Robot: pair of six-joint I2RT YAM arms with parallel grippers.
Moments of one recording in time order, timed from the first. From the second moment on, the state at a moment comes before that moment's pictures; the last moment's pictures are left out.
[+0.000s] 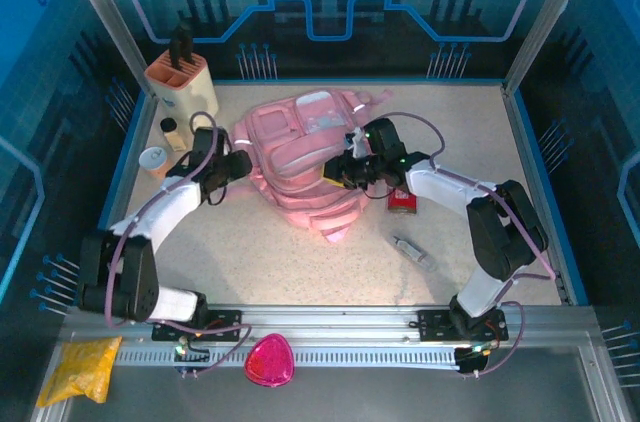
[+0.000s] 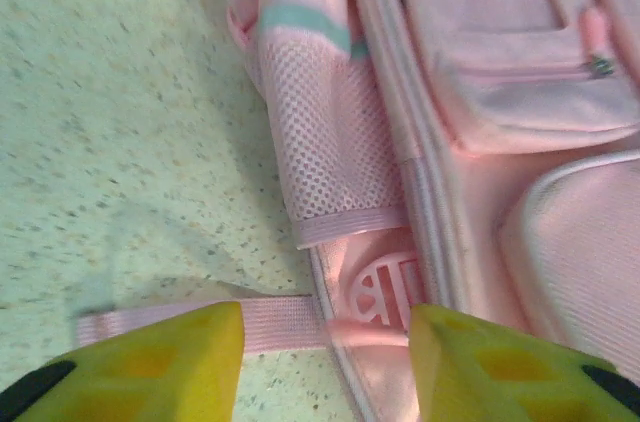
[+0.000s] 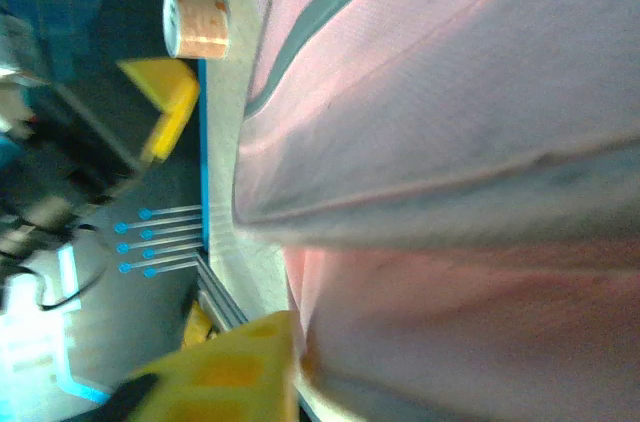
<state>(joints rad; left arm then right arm) -0.11 1.36 0.87 -0.32 0.00 -0.53 0.51 1.68 1.07 -0.14 -0.68 0.85</state>
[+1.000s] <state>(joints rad) -0.94 1.71 1.22 -0.23 -0.01 -0.90 0.00 1.33 0.72 -0.49 -0.39 0.54</state>
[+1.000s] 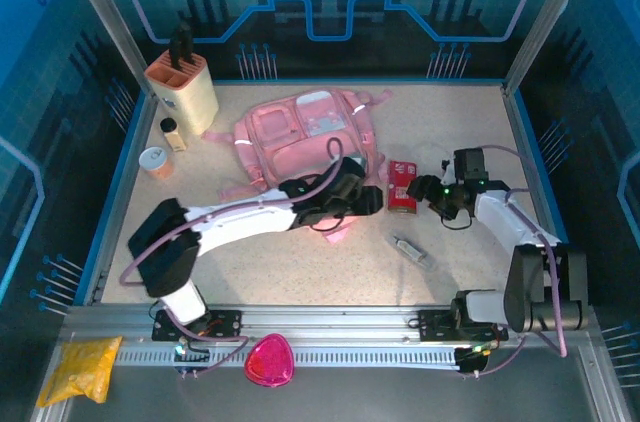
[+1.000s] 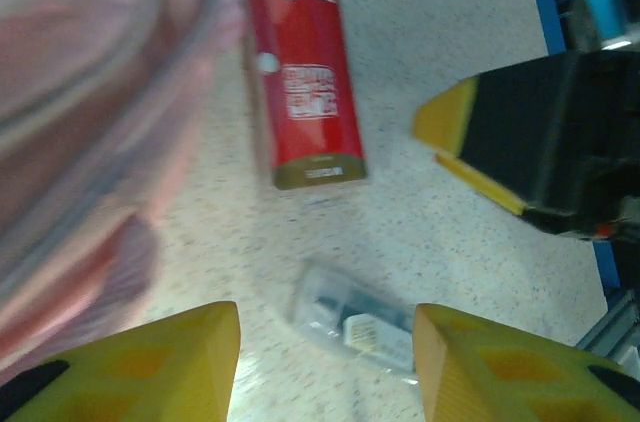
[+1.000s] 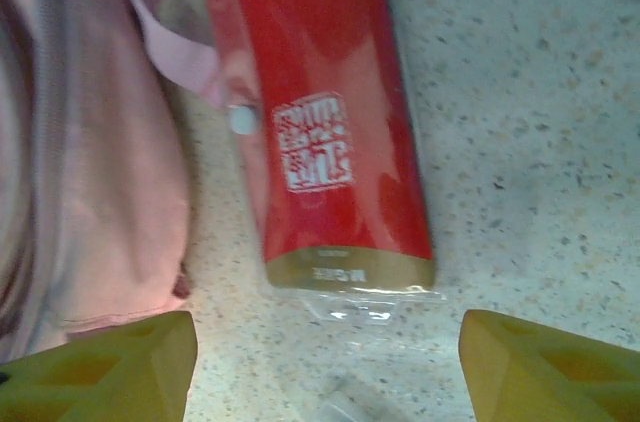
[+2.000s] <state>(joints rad) -0.89 2.23 1.57 -0.21 -0.03 -0.95 -0.05 1.54 0.70 -0.34 -0.49 0.52</state>
